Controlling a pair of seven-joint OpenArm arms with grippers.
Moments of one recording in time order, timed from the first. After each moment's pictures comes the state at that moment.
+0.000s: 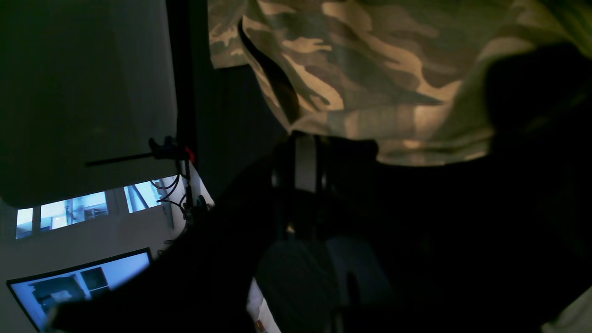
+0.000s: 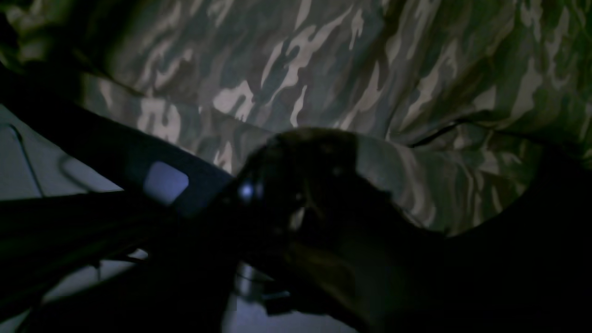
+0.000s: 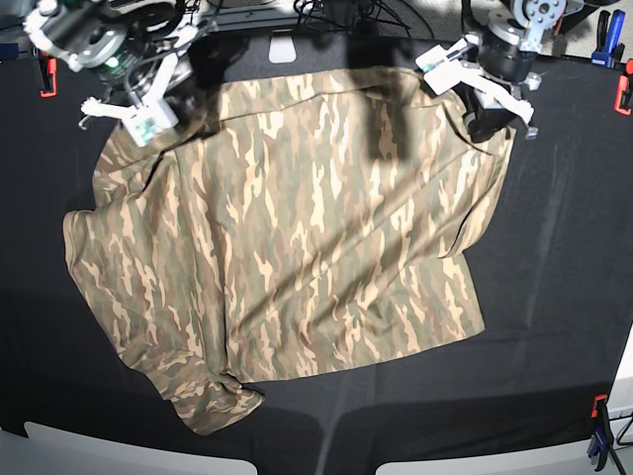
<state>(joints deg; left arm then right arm) 17.6 -46.2 54.9 115.9 44.6 14.6 47.3 -40.0 18.7 13.6 134.0 16.6 31.1 -53.9</state>
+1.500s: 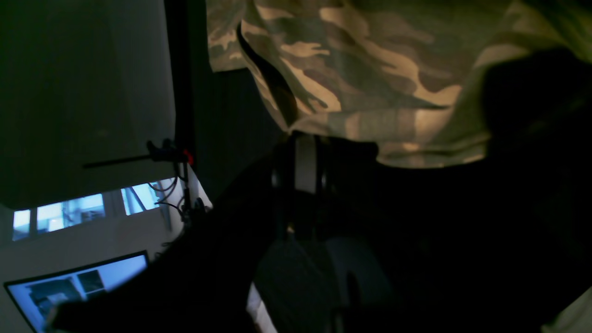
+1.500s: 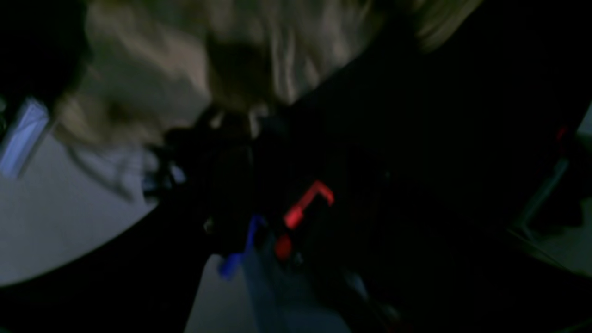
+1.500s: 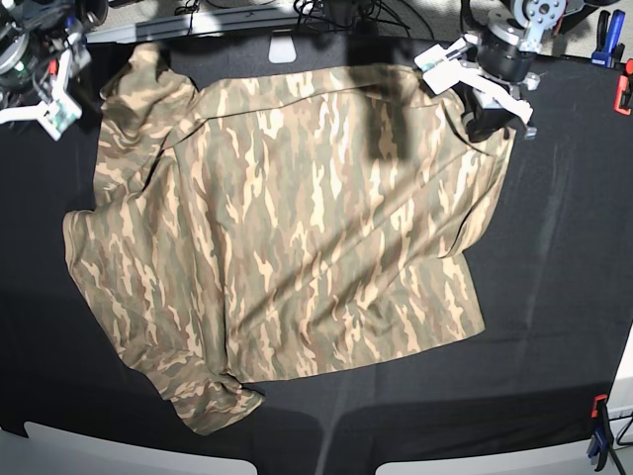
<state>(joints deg) 17.6 -46.2 54.9 115.9 44.2 14.6 46.5 -51.4 37.7 33.7 127.9 15.1 41.8 -53.9</state>
